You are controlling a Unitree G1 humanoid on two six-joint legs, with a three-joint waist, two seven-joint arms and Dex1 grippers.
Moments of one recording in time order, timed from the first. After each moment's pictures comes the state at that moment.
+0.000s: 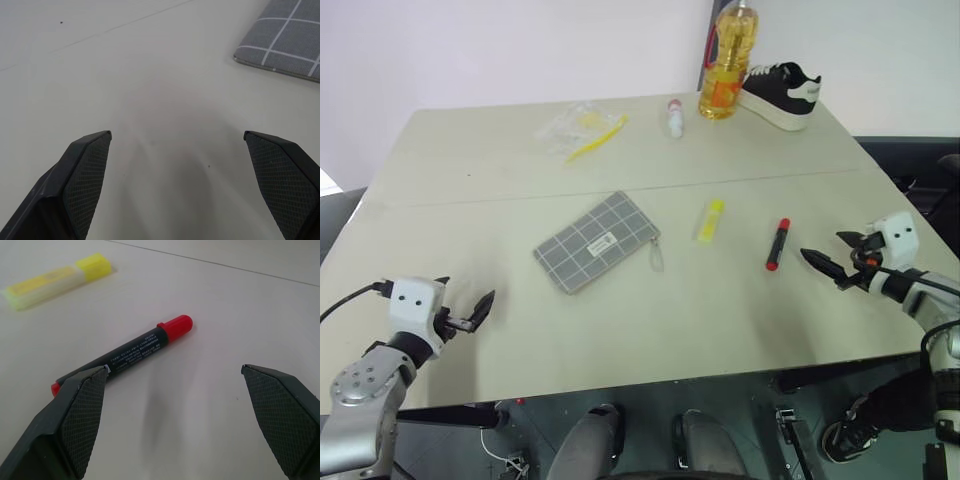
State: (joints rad) left arm 0.22 0.55 0.41 -0.21 -0.29 0.26 -0.51; right arm -0.24 -0.78 -0.32 0.28 0.33 0.32 0.80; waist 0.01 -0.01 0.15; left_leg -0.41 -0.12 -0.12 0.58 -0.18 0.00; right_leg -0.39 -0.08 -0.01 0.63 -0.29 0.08
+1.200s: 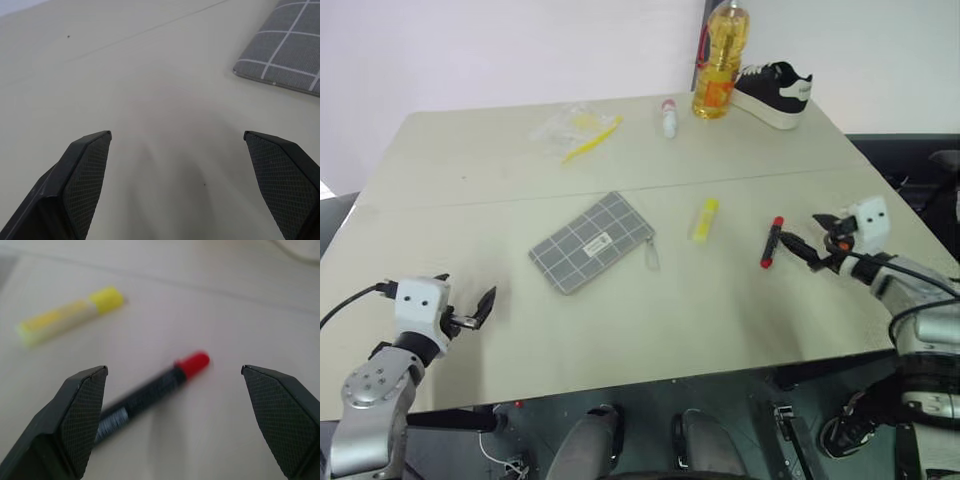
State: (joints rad) left arm 0.23 0.50 0.39 -0.24 -0.22 0.20 -0.44; right arm -0.38 -0.66 -0.24 0.25 0.32 0.30 0.73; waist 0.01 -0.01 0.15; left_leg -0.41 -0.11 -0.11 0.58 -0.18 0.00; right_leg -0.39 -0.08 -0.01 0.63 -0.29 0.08
